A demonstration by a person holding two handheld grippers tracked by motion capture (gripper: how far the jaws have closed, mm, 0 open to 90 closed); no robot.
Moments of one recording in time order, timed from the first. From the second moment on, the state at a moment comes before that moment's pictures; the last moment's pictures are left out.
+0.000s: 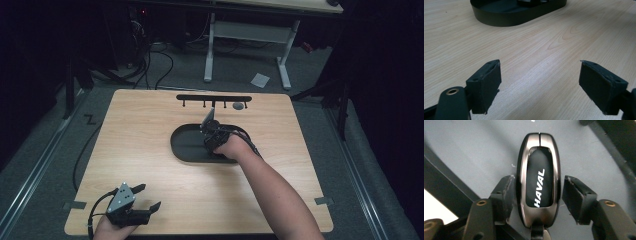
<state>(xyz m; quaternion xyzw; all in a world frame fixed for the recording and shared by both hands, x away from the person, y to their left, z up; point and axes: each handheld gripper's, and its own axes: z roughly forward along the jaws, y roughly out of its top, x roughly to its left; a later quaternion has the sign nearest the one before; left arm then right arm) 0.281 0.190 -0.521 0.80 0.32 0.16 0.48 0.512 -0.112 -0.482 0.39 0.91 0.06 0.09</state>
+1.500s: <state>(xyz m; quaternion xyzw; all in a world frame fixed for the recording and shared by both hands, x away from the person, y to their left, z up) 0.282 0.184 -0.524 0.81 0.31 0.15 0.47 0.384 -0.187 -0.474 0.38 0.86 0.28 0.17</state>
